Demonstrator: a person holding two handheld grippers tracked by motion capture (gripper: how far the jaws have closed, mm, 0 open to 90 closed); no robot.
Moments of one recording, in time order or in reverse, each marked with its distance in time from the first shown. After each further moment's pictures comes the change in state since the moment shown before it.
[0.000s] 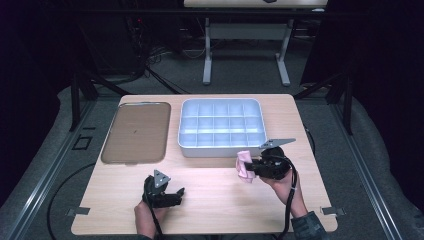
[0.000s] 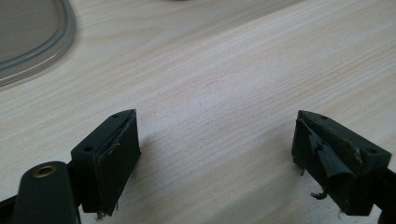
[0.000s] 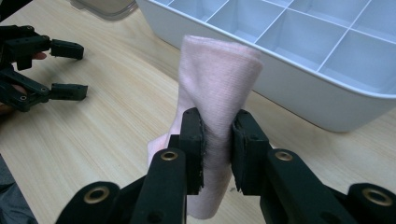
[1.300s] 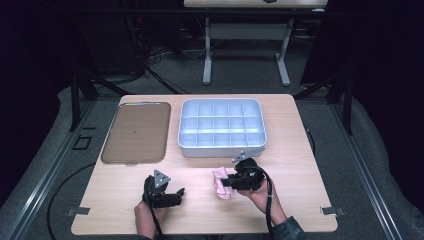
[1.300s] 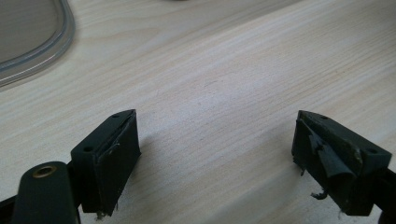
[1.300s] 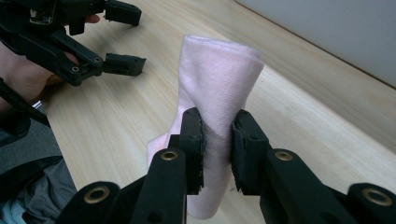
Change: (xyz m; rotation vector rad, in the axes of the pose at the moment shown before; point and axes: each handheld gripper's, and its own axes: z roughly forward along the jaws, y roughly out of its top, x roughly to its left) left arm 0.000 0.000 0.000 0.000 -0.004 0.003; right arm 0.043 -0.007 0.052 0.105 0.175 -0.056
